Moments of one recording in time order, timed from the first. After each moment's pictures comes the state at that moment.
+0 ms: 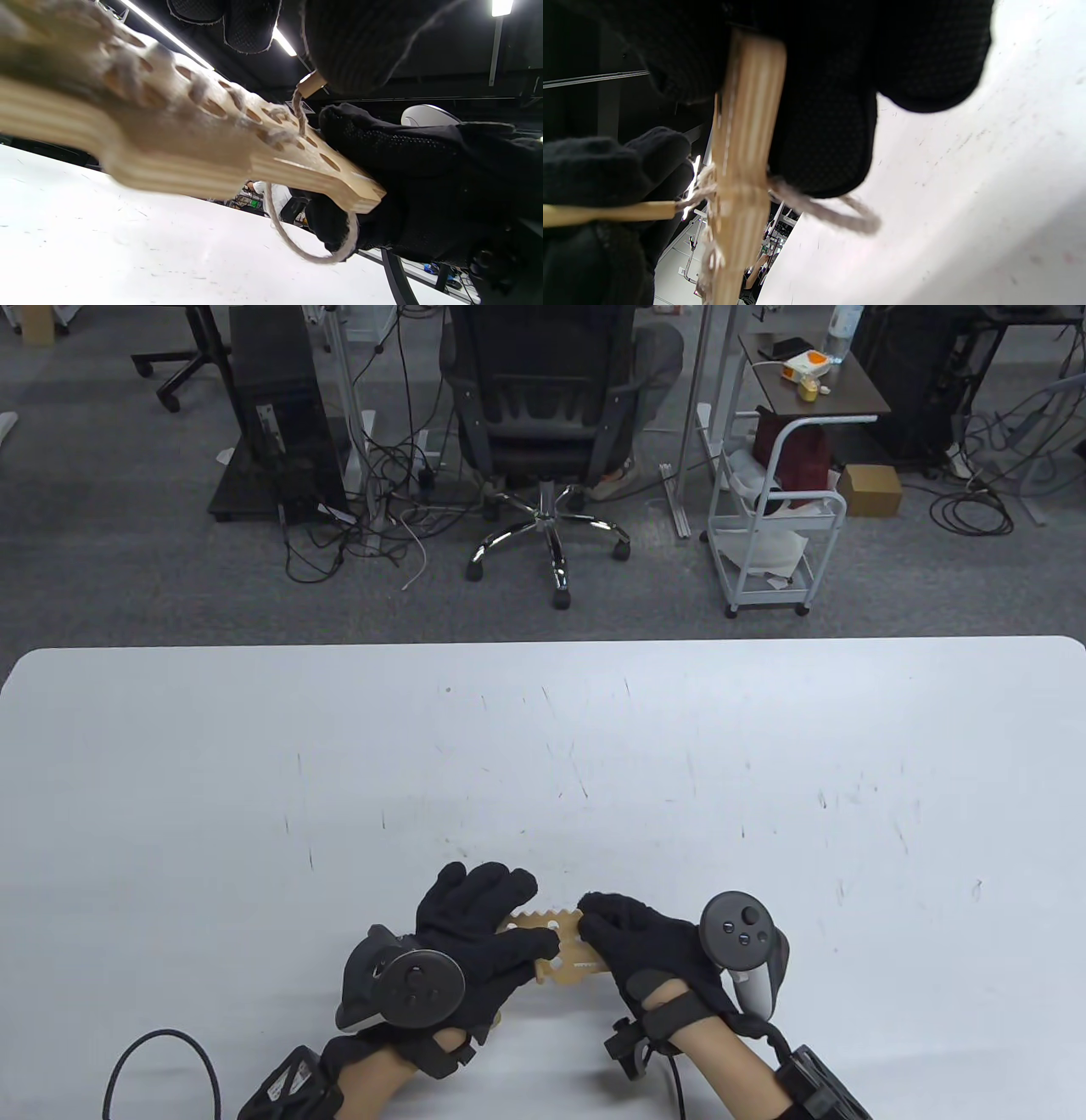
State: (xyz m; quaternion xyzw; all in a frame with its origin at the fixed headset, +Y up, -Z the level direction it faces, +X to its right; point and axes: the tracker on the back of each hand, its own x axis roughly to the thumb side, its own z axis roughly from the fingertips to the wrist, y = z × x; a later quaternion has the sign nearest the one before) left_hand -0.151 -0.687 -0.269 0.11 -0.34 0.24 0.90; right_hand 0.114 -0.739 -0.295 0.08 -0.01 0.81 0.58
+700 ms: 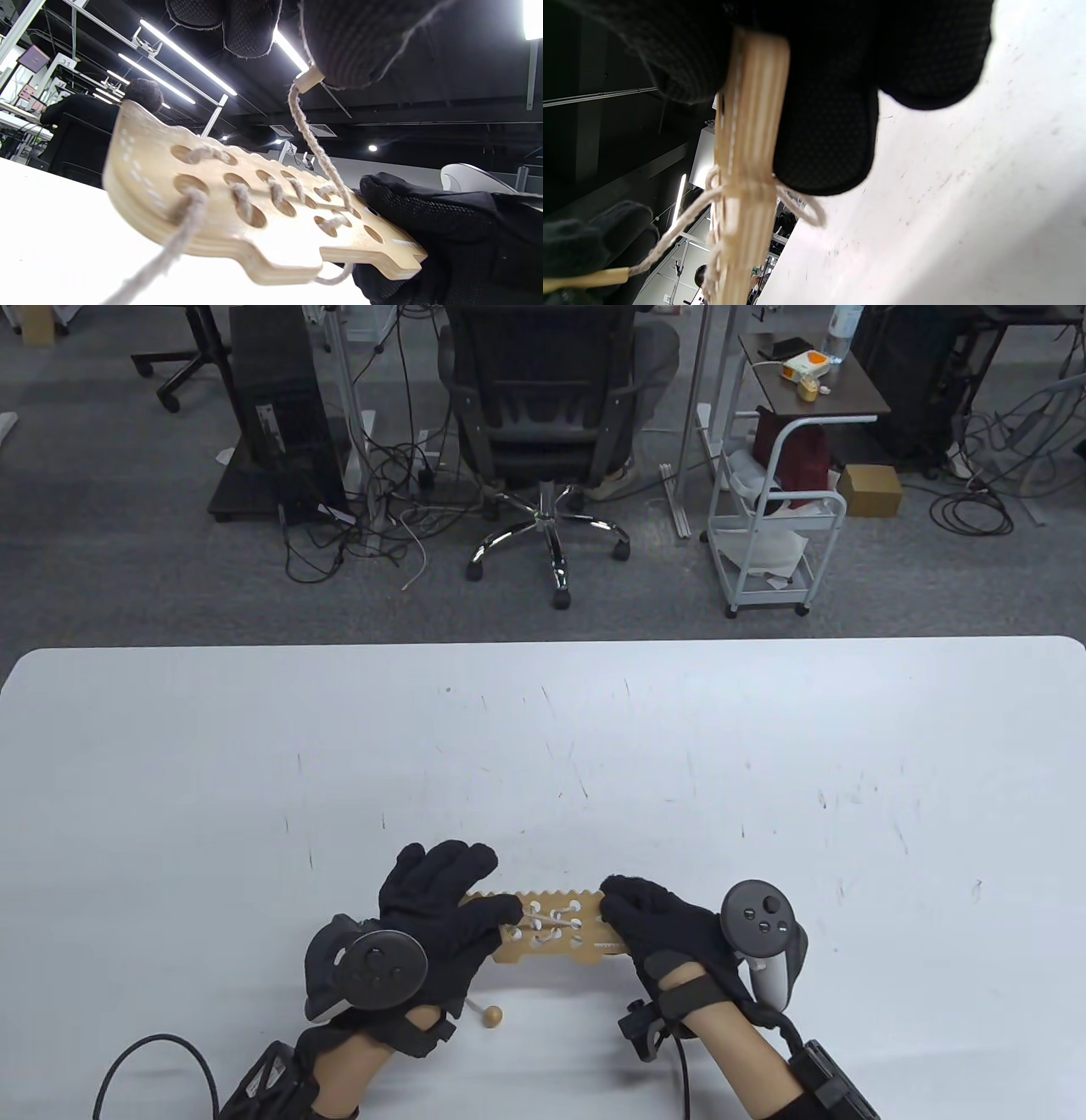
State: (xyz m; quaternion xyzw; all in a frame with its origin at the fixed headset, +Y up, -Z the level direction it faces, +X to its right) left_hand -0.182 -0.677 -0.281 0.14 -0.28 0.26 0.91; right_hand 0.134 -0.744 -0.307 0.04 -0.01 0.81 0.59
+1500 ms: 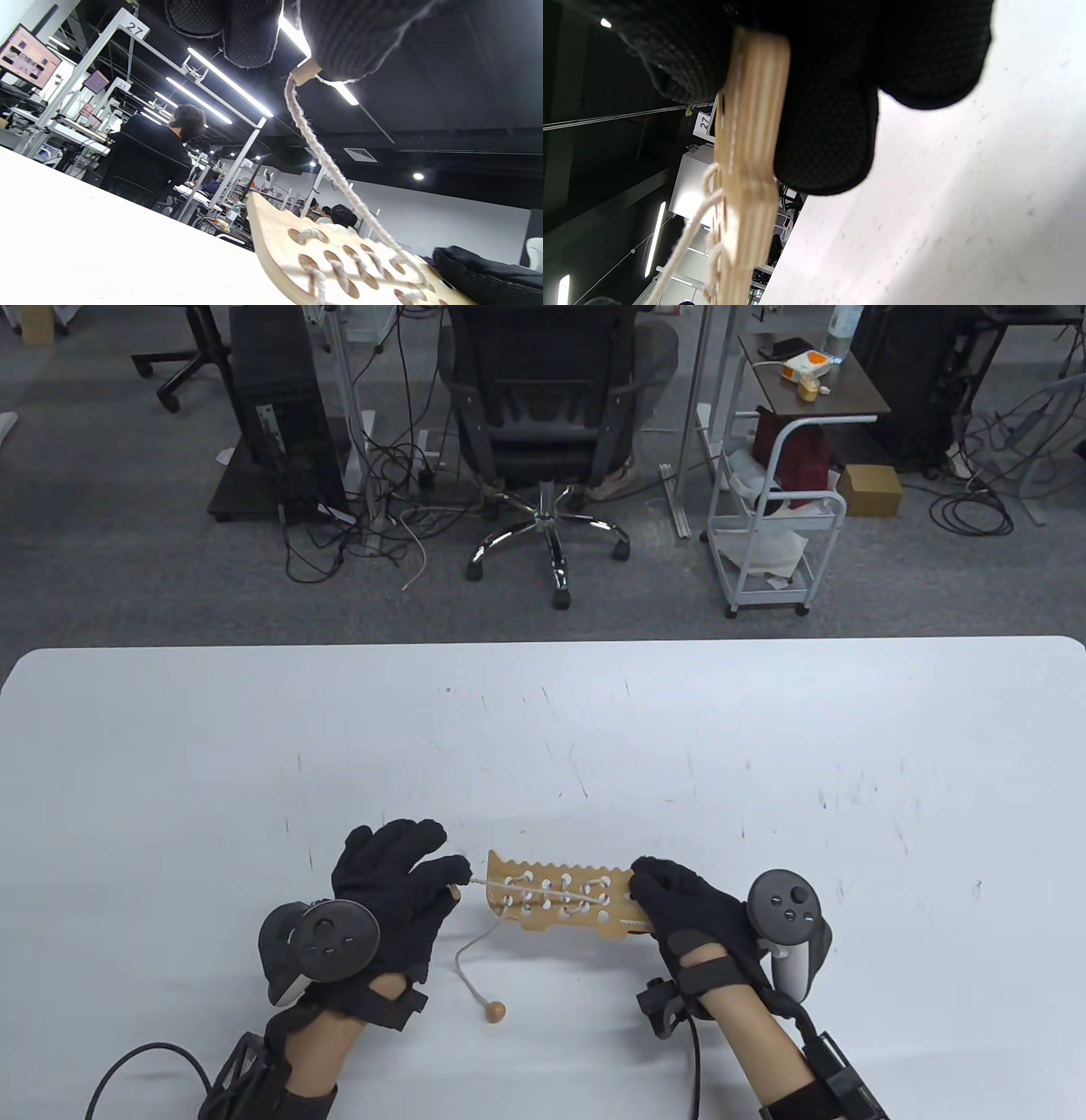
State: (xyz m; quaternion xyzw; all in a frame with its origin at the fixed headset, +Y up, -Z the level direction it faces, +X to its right) left_hand -0.222 -0.676 -0.301 0.16 -0.21 0.28 0.92; right_hand 0.162 -0.751 -0.321 -0.02 -0.03 0.81 0.59
